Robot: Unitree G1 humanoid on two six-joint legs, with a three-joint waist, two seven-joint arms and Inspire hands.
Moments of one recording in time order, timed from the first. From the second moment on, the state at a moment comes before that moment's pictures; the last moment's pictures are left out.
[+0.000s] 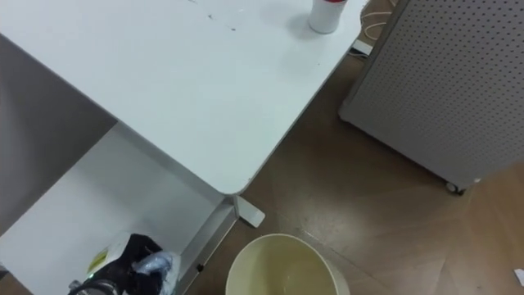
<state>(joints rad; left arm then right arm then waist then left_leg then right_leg) -0.38 0.25 -0.34 1.21 0.43 -0.15 0.38 -0.23 -0.28 0.37 1.24 0.51 -0.08 0.12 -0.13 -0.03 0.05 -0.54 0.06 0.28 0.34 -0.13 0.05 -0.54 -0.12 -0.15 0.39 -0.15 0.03</state>
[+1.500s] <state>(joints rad) -0.33 0.12 -0.55 1.00 0.45 -0.26 0.16 -0.21 -0.22 0.37 1.25 0.47 -0.16 0.21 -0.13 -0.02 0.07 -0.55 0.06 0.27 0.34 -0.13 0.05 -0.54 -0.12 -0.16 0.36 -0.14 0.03</state>
